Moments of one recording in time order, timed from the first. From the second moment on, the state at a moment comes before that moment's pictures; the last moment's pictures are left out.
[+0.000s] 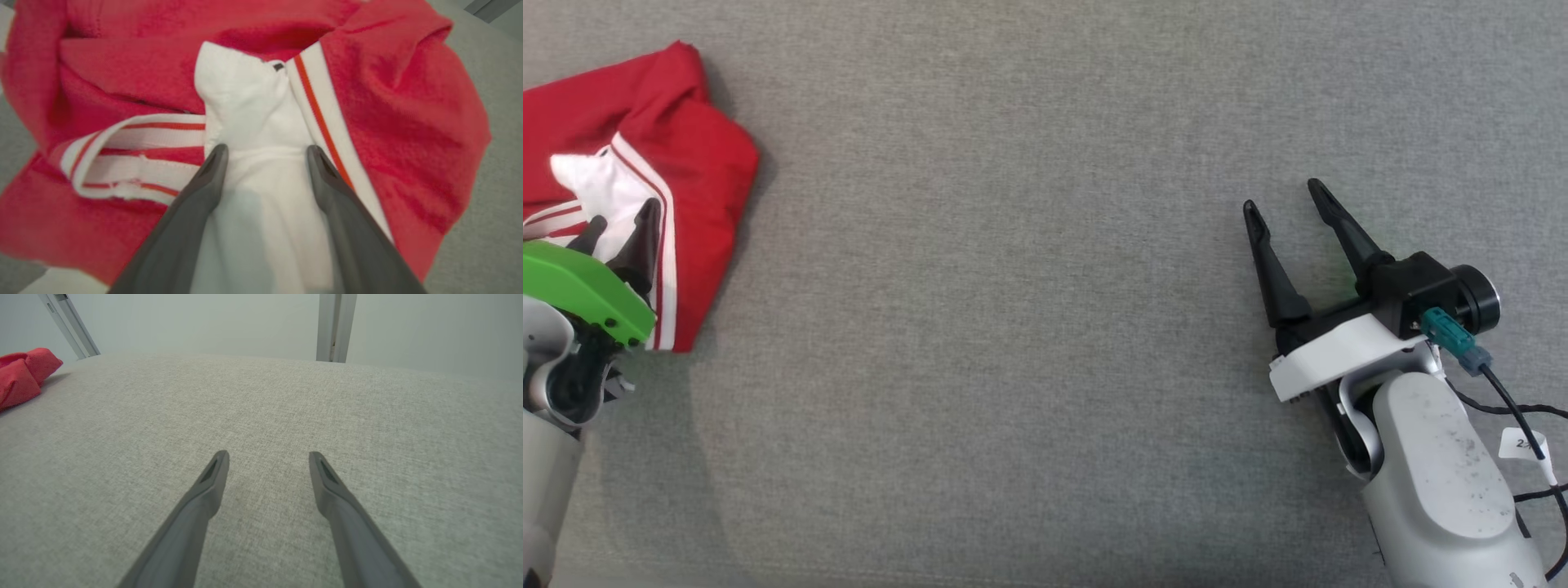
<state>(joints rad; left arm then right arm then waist) -0.75 0.55 -0.52 0.77 -1.11 -0.13 0.04 -0.42 -0.05 0.07 0.29 0.05 0.13 -0.26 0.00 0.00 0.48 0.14</state>
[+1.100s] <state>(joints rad) -0.85 0.32 -0.75 0.59 -0.92 -0.13 -0.26 -0.32 -0.05 0.09 0.30 0.16 0.13 -0.26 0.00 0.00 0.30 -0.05</state>
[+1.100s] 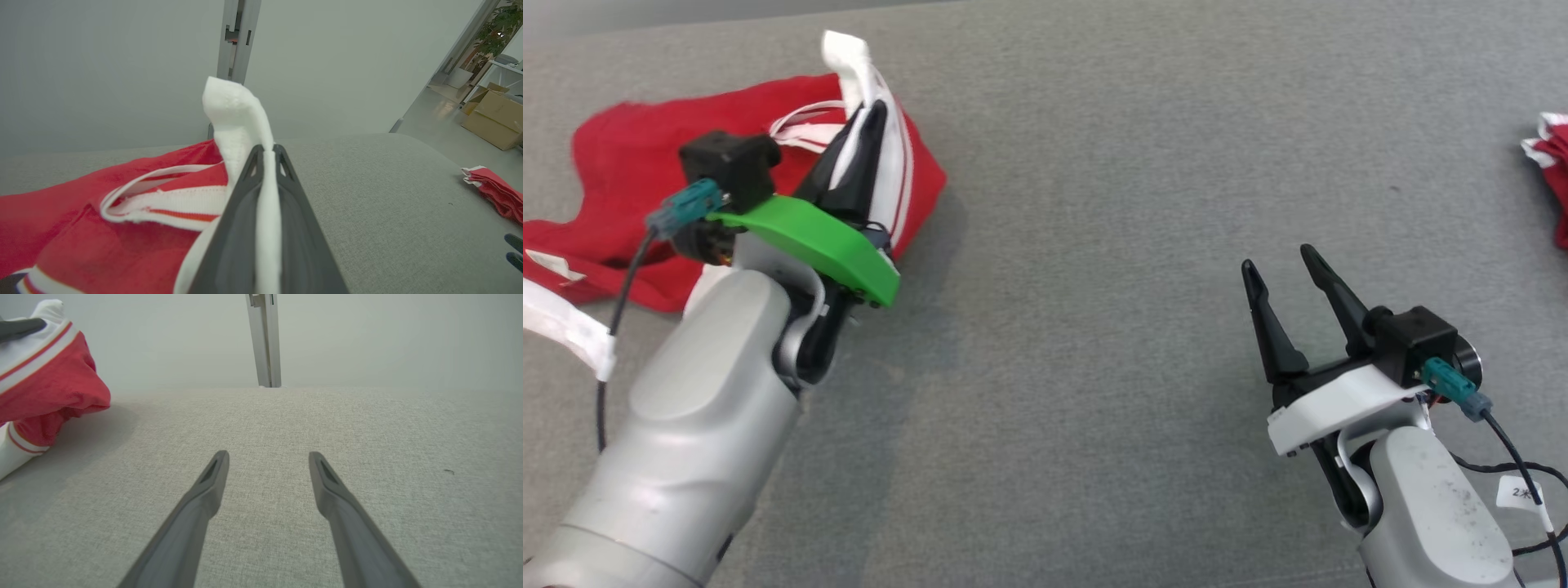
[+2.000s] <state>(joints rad) -0.64 0.18 -0.59 0.60 -0.66 -0.07 -0.26 -0.27 -0.05 0.08 0.30 0.19 0.13 -0.26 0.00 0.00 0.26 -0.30</state>
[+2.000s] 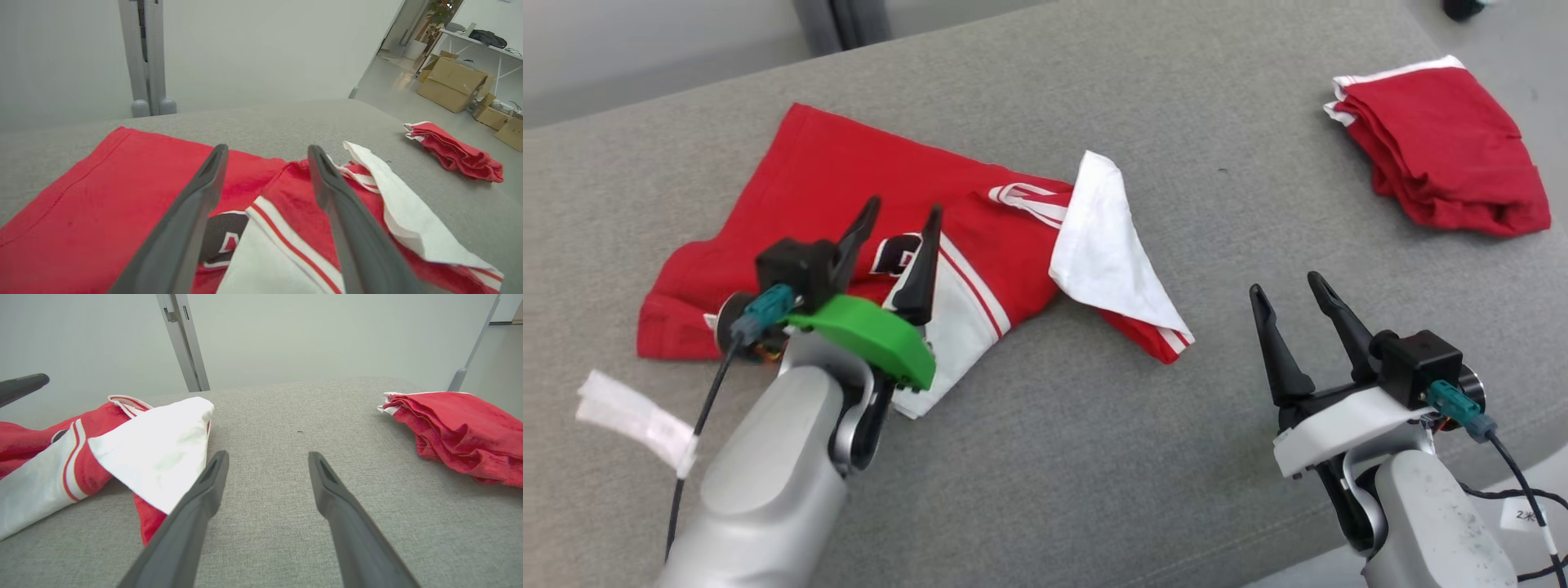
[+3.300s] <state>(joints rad) -0.07 0.05 -0.12 0.38 -0.30 -0.13 -0.26 -0.28 -0.05 0.33 0.42 0.16 0.13 -0.26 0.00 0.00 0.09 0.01</state>
